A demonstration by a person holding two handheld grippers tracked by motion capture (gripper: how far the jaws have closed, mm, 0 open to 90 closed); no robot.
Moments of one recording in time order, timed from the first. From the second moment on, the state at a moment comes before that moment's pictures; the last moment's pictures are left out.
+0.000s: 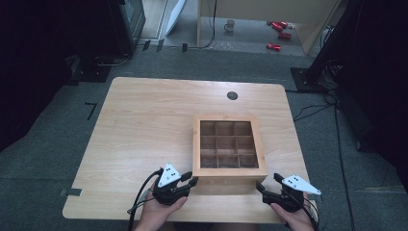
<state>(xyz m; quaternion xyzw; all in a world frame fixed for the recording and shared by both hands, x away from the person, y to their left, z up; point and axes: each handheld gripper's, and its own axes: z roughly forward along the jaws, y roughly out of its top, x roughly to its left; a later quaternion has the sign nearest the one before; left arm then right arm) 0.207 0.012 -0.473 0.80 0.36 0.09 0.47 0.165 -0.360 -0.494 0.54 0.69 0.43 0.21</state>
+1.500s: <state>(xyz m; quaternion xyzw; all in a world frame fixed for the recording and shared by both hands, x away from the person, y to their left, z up) 0.224 0.057 -0.516 0.81 0.43 0.18 0.35 0.227 -0.362 -0.387 0.48 0.66 0.48 0.32</state>
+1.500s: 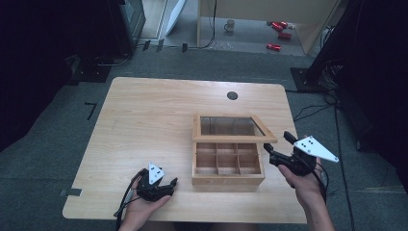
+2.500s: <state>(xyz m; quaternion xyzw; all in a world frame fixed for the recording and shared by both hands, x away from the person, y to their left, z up) 0.225 0.055 -0.518 0.82 0.42 0.18 0.35 0.323 -0.357 -0.355 0.45 0.63 0.56 0.29</state>
